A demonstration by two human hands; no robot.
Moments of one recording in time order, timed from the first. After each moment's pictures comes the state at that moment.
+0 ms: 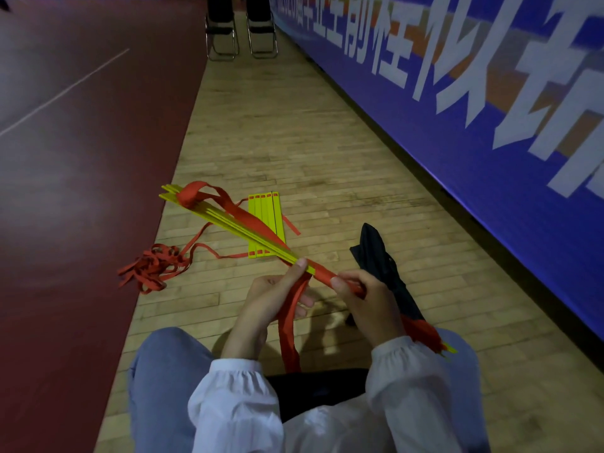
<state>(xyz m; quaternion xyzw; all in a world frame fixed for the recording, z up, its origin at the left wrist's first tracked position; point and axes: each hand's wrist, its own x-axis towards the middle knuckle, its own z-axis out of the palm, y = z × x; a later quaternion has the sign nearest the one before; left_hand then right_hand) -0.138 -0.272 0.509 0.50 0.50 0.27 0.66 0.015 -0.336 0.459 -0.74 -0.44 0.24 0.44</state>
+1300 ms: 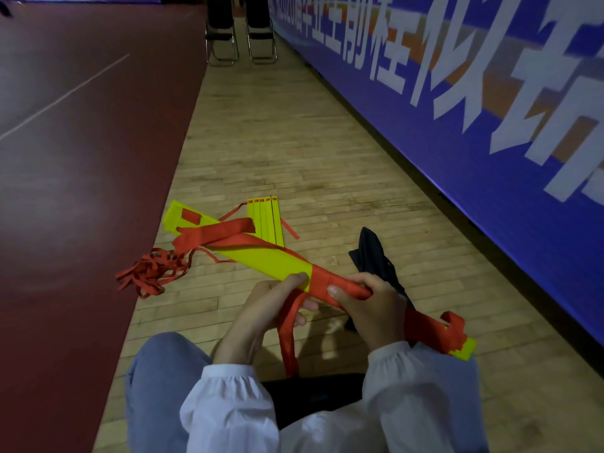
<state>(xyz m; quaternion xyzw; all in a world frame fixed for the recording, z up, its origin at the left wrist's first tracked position) -0.140 -0.268 0.508 0.51 0.48 0.22 0.68 0.012 -0.339 0.466 -0.76 -0.43 0.12 0.47</state>
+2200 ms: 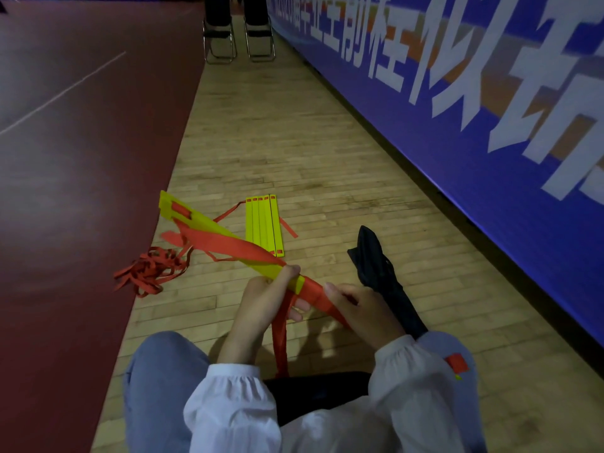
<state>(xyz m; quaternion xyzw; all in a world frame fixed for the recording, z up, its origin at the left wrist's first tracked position) -0.137 -0.269 0.512 0.53 0.52 0.26 0.61 0.017 -0.339 0.470 -0.72 -0.51 0.31 0.35</state>
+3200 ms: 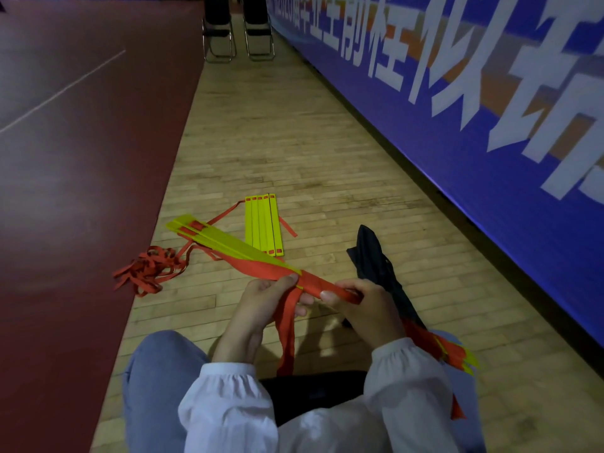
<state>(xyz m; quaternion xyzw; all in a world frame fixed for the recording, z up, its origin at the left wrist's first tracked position) -0.140 -0.272 0.505 0.46 0.46 0.28 0.71 0.019 -0.342 0.467 -0.75 -0.46 0.25 0.40</state>
